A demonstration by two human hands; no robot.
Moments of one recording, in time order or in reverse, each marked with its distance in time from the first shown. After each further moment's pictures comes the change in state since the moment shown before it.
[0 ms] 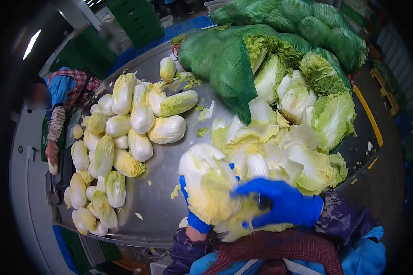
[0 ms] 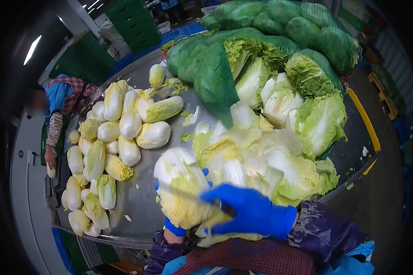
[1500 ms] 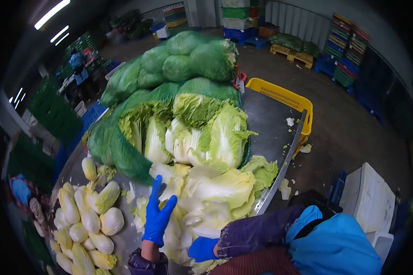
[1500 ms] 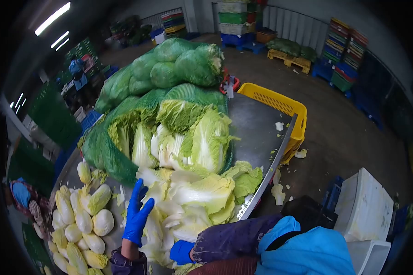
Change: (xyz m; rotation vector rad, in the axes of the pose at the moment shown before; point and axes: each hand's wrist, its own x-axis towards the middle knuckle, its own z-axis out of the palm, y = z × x) left_hand 0.122 -0.040 0.082 1.568 -0.316 0.109; right_hand 0.044 0.159 0.103 -0.584 0.123 -0.169
